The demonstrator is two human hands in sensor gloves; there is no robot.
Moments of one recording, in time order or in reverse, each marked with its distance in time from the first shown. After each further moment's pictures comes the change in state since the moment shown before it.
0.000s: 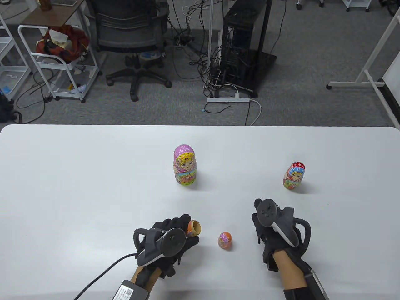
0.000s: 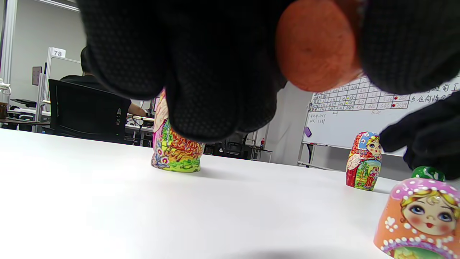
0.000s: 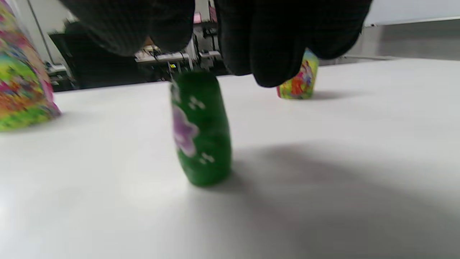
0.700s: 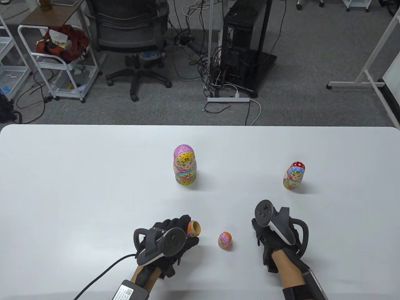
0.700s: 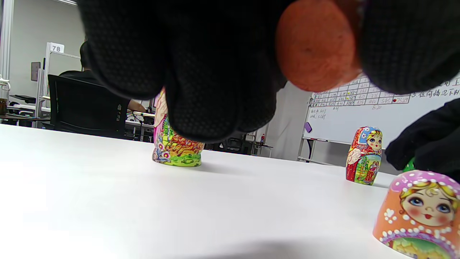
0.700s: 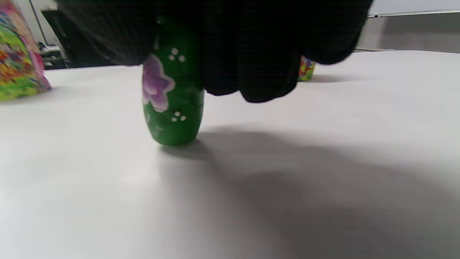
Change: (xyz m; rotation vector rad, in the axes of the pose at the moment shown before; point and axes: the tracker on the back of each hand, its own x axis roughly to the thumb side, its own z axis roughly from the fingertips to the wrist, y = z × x) left_hand 0.000 -0.002 -0.001 -0.021 0.000 -0.005; right_hand 0.008 0.008 -0.001 -0.012 -0.041 -0.007
